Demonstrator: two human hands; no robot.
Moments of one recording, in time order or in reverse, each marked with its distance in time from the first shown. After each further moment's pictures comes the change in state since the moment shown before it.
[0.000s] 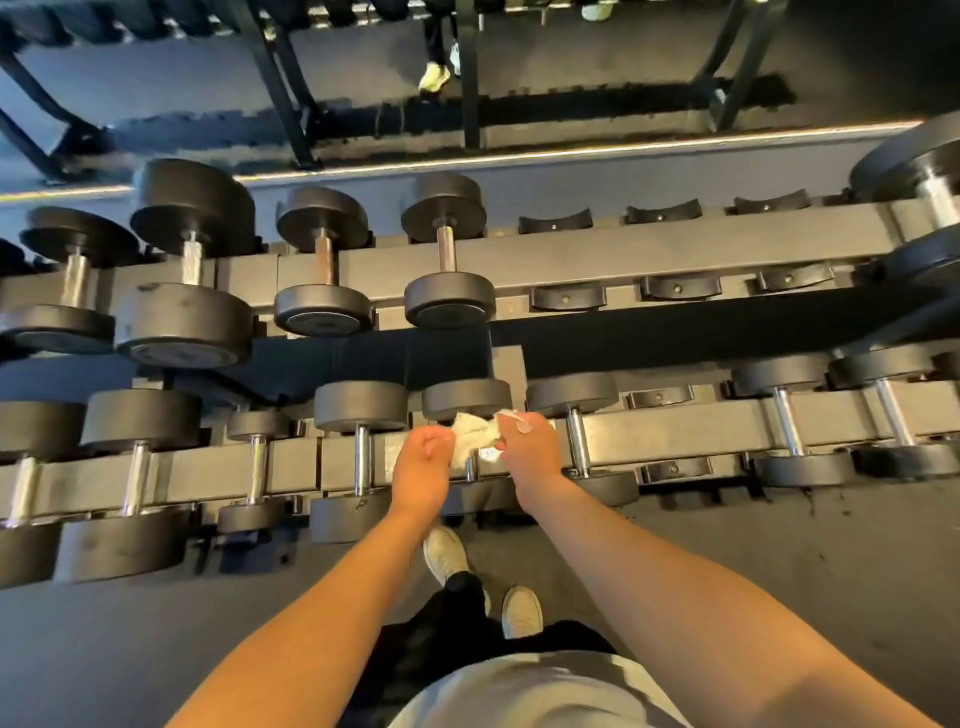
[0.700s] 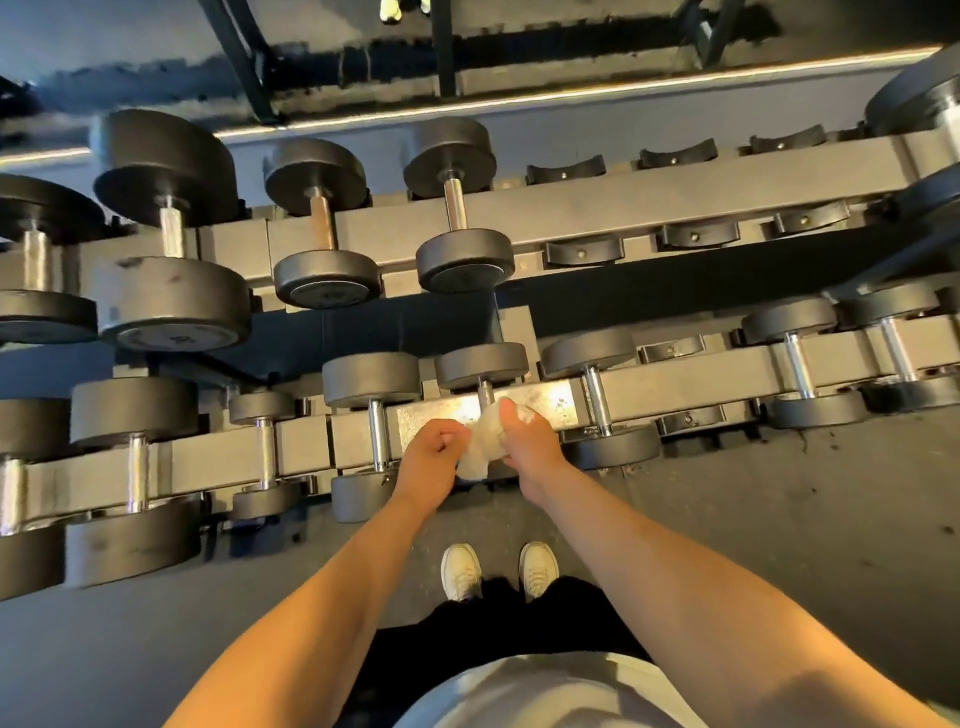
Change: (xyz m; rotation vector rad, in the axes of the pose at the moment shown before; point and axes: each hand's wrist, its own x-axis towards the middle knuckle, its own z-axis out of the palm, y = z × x) left_hand 0.022 -0.062 -0.051 0.045 -0.249 -0.049; right_hand -0.021 0.030 0.060 0.069 -0.052 0.240
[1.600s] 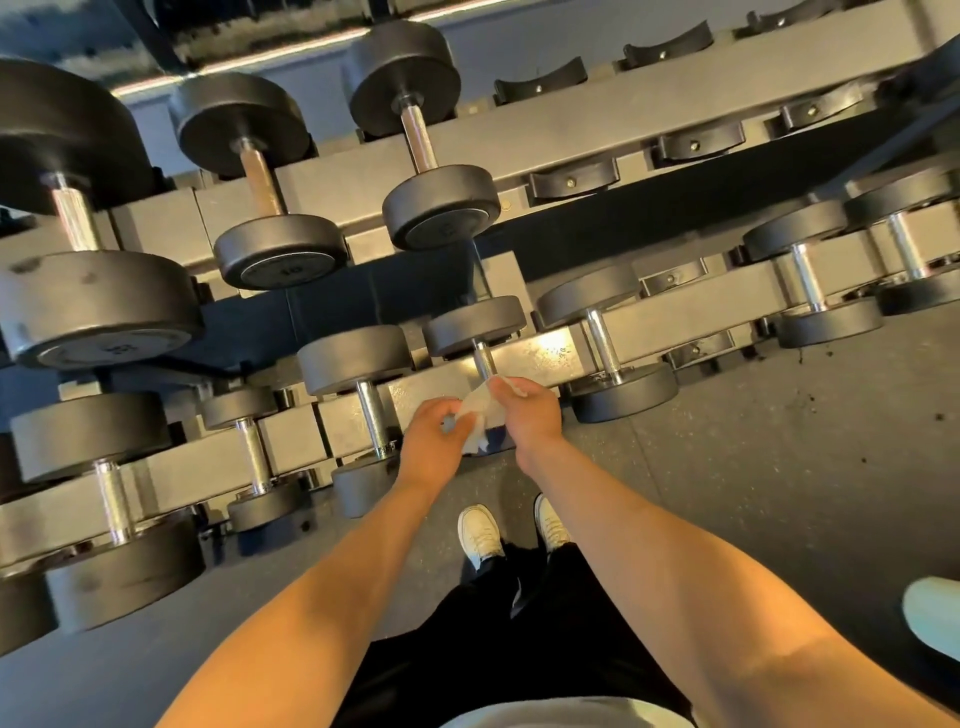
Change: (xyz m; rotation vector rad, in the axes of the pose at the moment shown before) left_hand 0.046 -0.038 -0.010 0.227 -0.081 0.041; right_hand 0.036 0.029 0.031 0.195 0.218 -0.024
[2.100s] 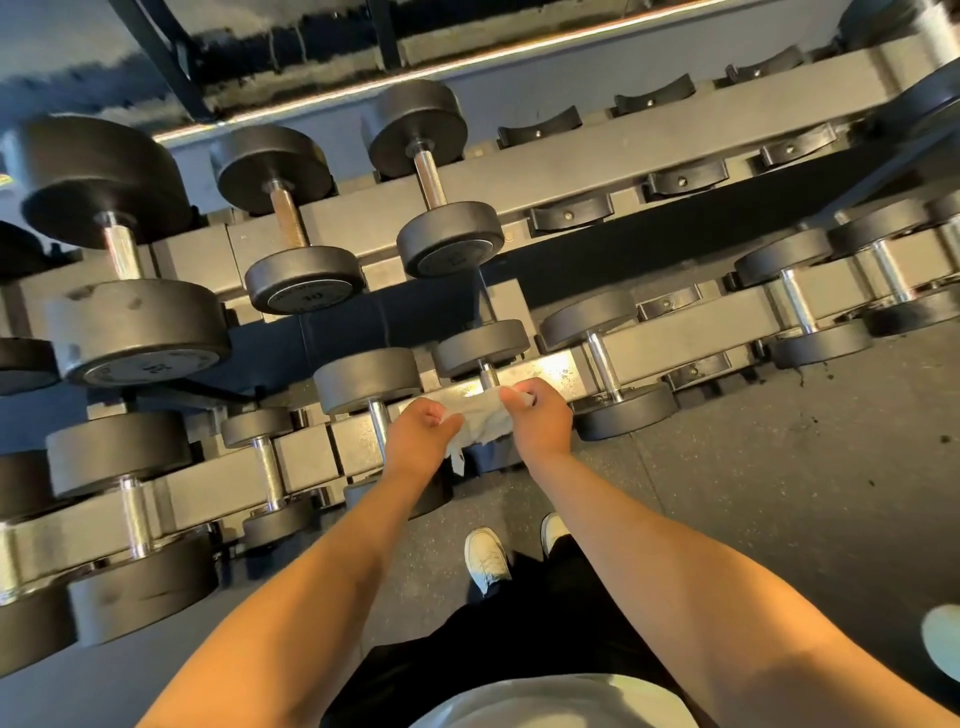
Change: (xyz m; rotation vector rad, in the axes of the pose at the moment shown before) left_hand 0.002 0.024 -0.033 0.103 0.105 -0.102; right_hand -0.015 -0.015 -0.010 -0.391 0.049 -0.424
